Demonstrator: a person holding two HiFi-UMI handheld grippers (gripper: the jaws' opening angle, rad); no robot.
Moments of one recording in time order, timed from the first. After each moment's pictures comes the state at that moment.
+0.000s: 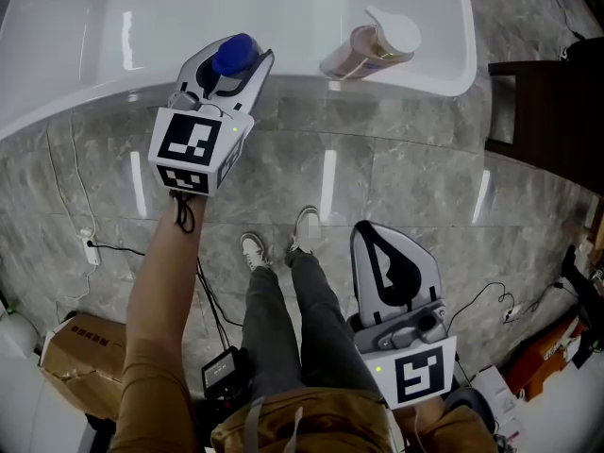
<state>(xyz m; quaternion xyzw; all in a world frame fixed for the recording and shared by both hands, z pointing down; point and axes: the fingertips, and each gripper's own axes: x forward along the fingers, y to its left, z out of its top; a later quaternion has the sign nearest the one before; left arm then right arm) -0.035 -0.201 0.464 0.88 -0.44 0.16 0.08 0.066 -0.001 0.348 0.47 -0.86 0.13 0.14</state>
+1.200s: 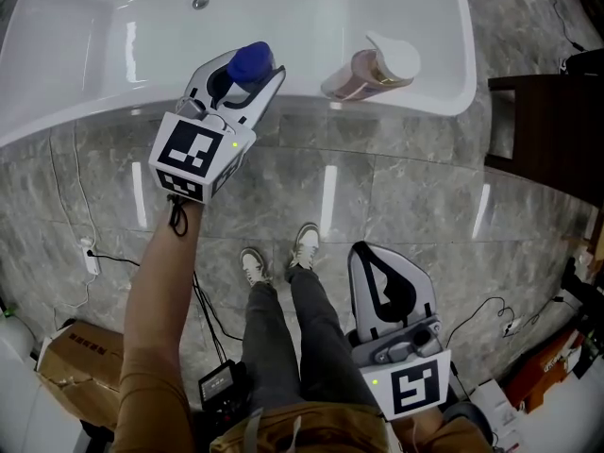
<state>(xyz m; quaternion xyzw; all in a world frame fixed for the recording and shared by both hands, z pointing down) -0.020 -0.207 0.462 0.91 -0.38 0.14 0.06 0.067 -0.001 0.354 0.46 -0.87 0.13 0.14</state>
